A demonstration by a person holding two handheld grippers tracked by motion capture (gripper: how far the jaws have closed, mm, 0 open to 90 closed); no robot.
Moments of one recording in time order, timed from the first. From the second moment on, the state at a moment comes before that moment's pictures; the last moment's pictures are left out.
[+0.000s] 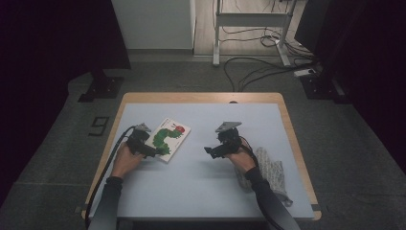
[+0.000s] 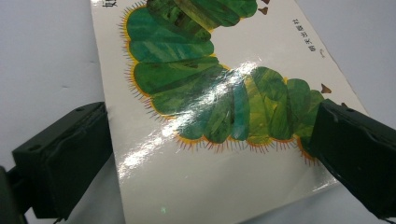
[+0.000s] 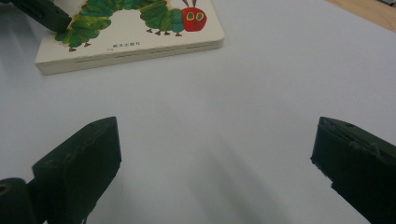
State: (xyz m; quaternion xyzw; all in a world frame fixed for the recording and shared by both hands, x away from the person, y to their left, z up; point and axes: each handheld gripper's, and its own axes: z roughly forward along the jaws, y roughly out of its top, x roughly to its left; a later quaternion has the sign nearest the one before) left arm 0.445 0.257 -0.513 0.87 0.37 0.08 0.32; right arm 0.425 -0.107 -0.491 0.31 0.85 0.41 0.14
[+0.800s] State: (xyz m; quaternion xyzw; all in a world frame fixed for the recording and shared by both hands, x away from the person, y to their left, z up) left arm 0.427 0.221 -0.516 0.88 0.33 0.07 0.34; right arm 0.445 -0.070 -0.515 0.31 0.86 0.40 0.11
